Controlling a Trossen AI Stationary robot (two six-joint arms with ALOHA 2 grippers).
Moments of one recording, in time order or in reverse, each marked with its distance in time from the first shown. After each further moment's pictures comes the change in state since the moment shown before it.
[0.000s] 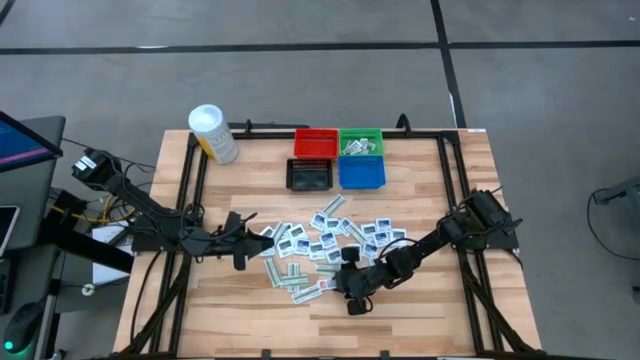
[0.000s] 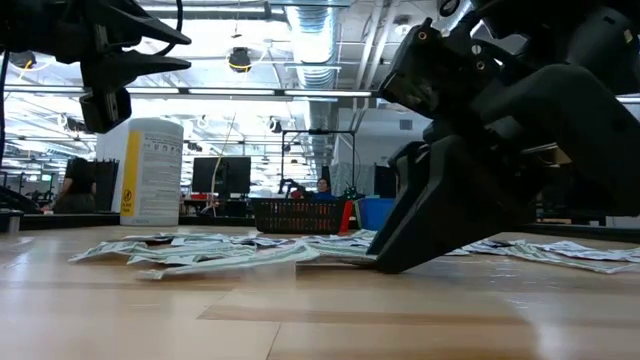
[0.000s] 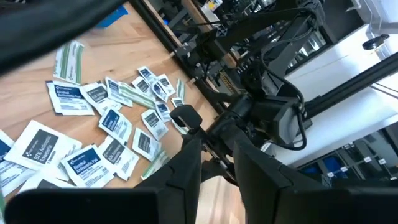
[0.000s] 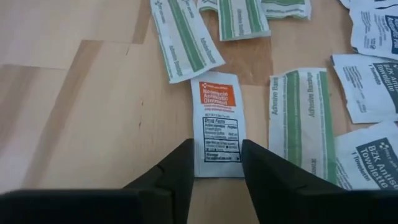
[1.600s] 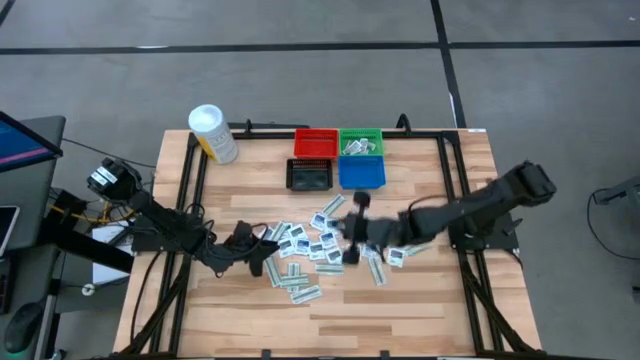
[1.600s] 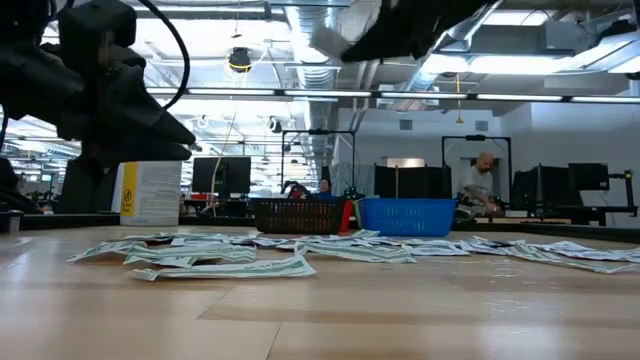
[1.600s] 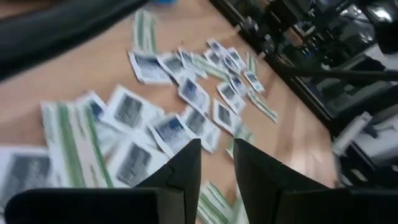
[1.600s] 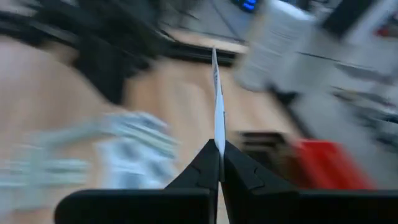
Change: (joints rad) left arm -0.008 0.338 0.000 0.031 -0.116 -0.049; right arm -0.211 -0.487 -0.003 -0.077 0.291 -0.319
